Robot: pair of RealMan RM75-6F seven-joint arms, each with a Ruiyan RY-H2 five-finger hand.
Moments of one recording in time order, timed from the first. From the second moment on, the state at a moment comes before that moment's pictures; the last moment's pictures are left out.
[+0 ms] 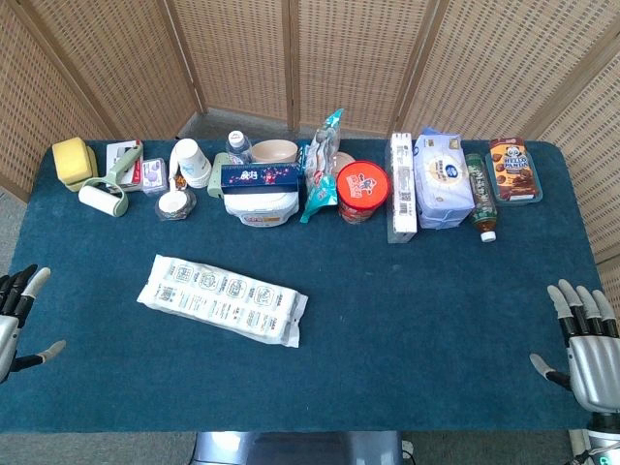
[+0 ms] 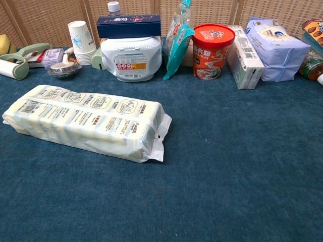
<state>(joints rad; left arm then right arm) -0.11 -1.12 0.05 -1.48 1.55 1.56 -0.14 0.01 -1.12 0.04 -1.62 -1.57 1.60 -0.12</state>
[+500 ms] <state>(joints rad) -0.21 -1.09 0.05 -1.47 1.63 1.41 -0.15 0.02 -1.11 0.04 -1.64 -1.56 1.56 -0.11</state>
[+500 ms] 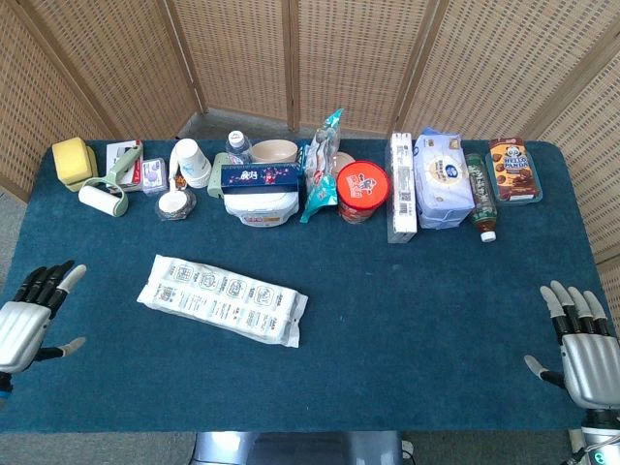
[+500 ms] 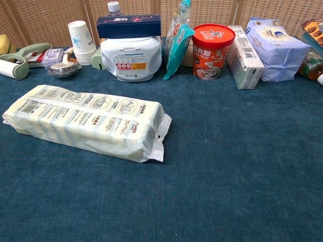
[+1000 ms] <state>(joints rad) -0.47 -1.16 -0.04 -1.59 1.48 1.00 0.11 0.02 -1.09 0.04 -1.65 -1.54 1.54 -0.07</state>
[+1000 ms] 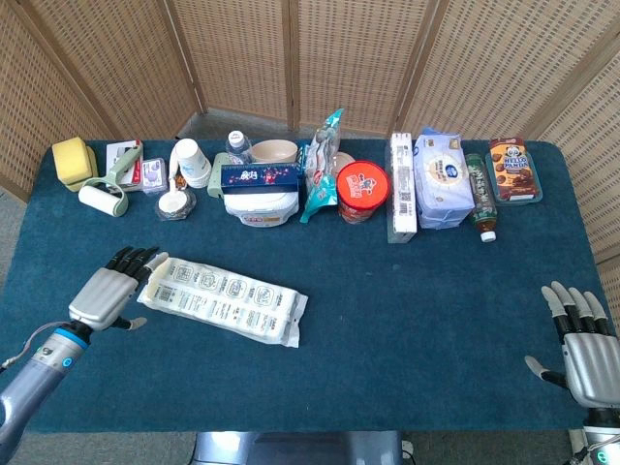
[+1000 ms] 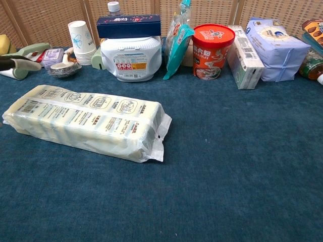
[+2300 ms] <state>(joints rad) -0.62 -1.22 -0.10 -1.72 1.20 0.95 0.39 0.05 -1.08 0.02 -1.66 -1.58 1.48 -0.02</state>
